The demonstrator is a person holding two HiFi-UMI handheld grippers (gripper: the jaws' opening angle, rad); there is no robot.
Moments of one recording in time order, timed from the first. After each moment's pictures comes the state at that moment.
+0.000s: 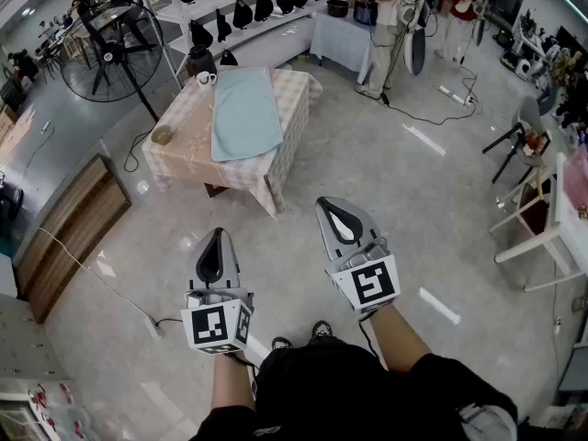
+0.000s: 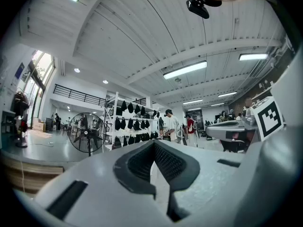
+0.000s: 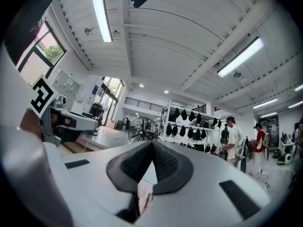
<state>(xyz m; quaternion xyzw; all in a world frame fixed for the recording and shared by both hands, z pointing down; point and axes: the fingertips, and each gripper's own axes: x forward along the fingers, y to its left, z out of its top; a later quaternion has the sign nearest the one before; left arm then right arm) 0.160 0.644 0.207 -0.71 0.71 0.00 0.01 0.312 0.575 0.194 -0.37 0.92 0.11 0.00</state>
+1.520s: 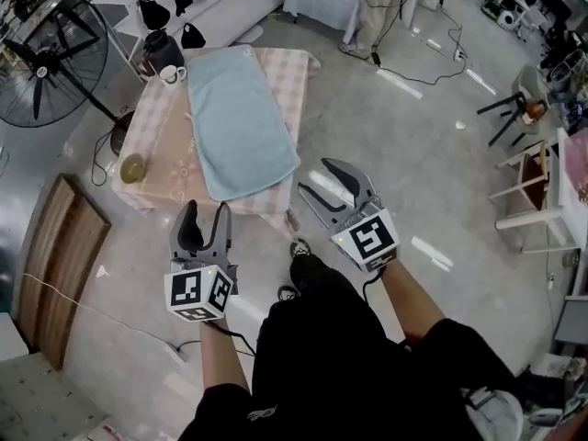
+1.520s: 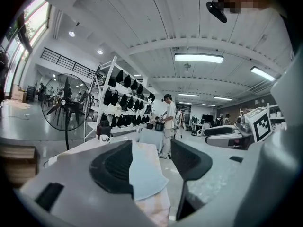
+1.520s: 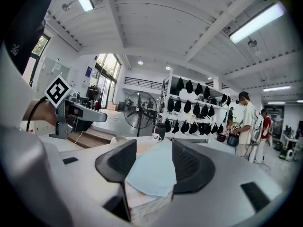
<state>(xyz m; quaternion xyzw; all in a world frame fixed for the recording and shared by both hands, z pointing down) -0.045 0.283 0.324 -0.77 0.62 -0.01 -0.12 0.131 0.237 0.320 -0.36 0.92 0.04 -0.15</state>
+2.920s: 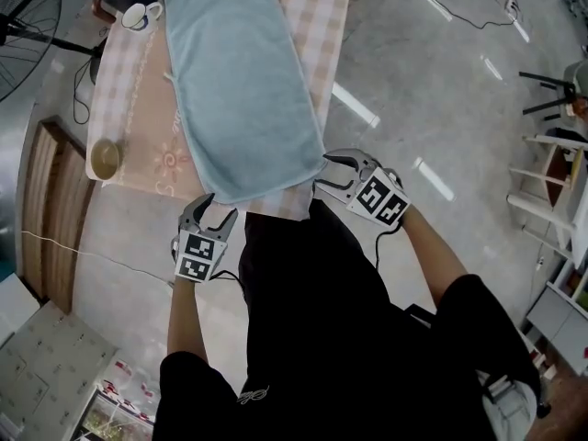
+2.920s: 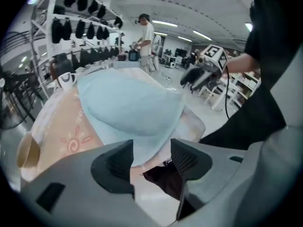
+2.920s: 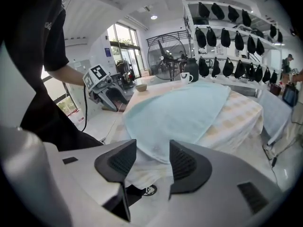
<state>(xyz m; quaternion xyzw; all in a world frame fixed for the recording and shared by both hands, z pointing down) -0.077 0.176 0.640 -0.80 0.38 -0.39 -0.26 0.113 0.094 0.615 -0.08 0.92 -0.13 -0.37</state>
